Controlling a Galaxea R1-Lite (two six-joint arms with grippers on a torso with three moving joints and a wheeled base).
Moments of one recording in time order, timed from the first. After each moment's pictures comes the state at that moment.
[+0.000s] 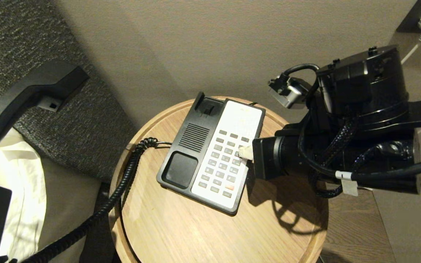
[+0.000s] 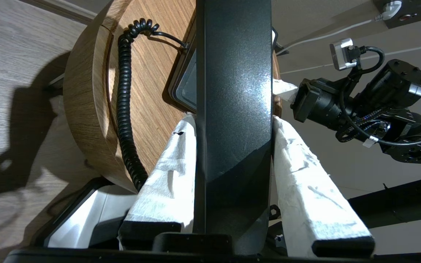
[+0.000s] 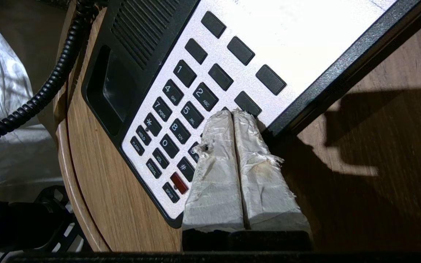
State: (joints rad) left arm -0.87 0.77 -1.06 0.46 0.25 -0.73; right arm 0.89 1.62 -1.19 0.04 -0.15 0.36
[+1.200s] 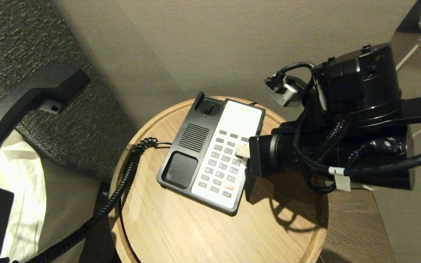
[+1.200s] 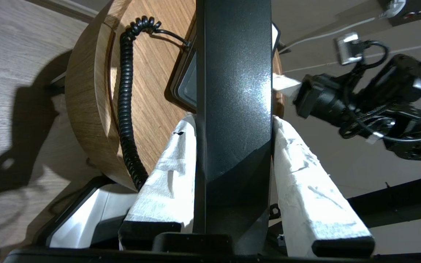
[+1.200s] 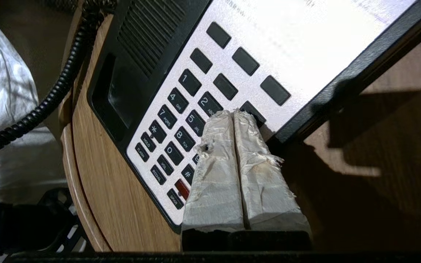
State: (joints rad) left arm -0.87 0.77 -1.05 0.46 0.25 -0.73; right arm 0.89 1.63 -1.21 0.04 -0.14 0.36
